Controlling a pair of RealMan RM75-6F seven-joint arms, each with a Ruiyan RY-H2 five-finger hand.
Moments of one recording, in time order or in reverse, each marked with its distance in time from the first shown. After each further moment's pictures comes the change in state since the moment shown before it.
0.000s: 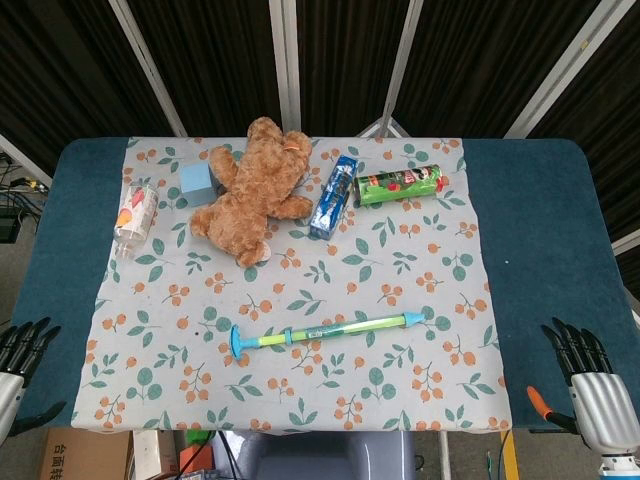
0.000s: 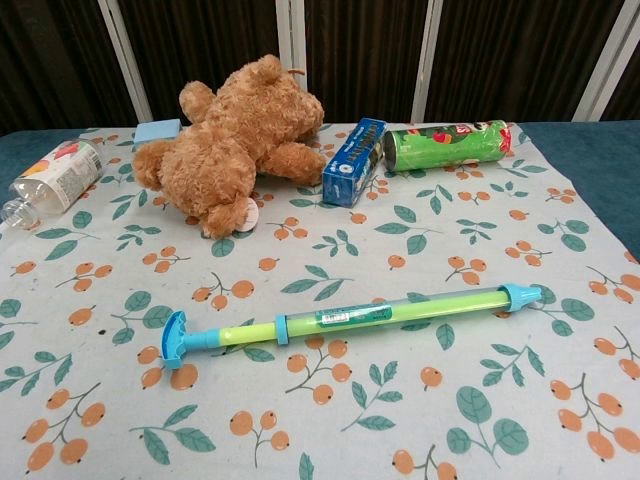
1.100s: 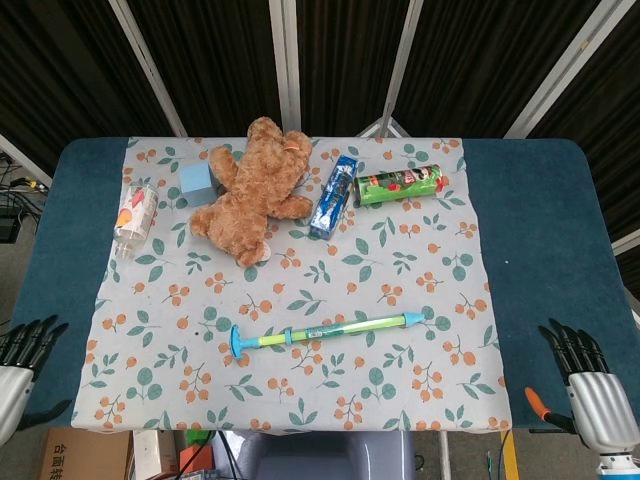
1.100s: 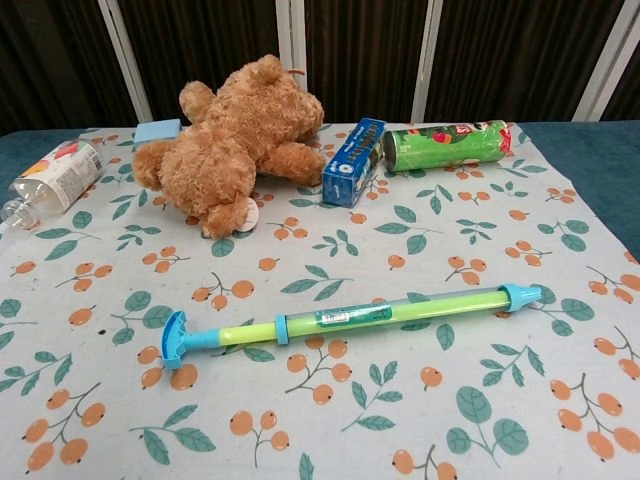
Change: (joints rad) left arm -0.033 0.026 -0.007 -0.098 -0.046 -0.088 0.069; right arm 0.009 0.007 -0.007 -0.011 0.005 -0.024 0.014
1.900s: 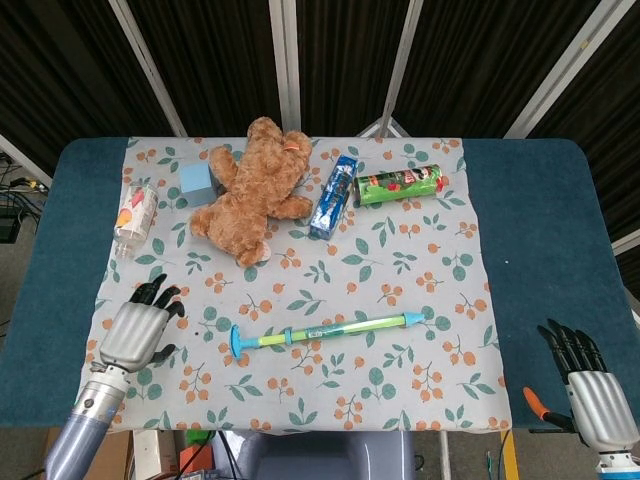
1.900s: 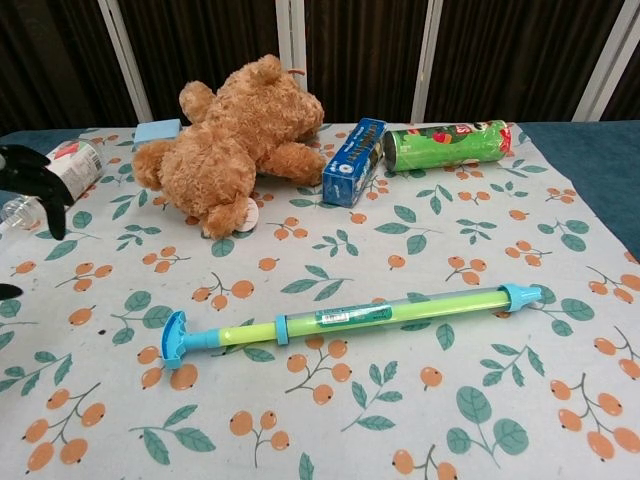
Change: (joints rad) left arm -0.359 -0.302 -0.217 -0.286 -0.535 -0.332 0.768; right arm 0.008 0.008 -0.002 -0.007 0.015 -0.019 0.027
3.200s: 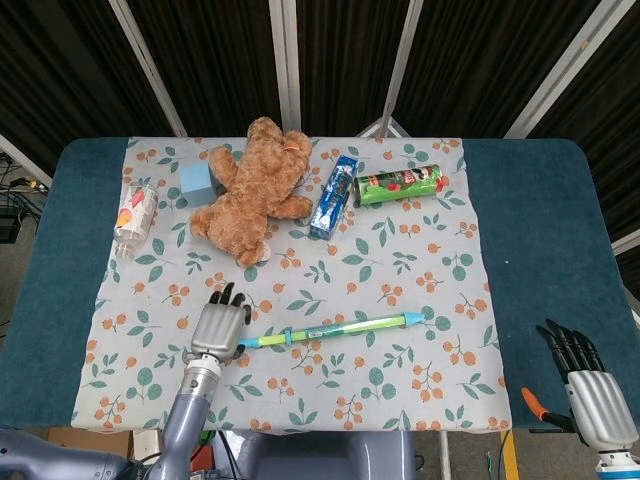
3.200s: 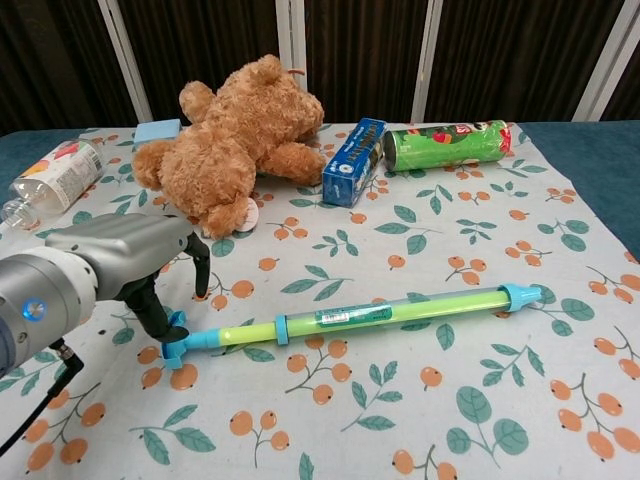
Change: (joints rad) left arm -0.300 -0.491 -0.068 0.167 -0.463 0.211 0.286; right arm 0.007 0.010 -0.005 -0.008 0.003 -0.013 0.044
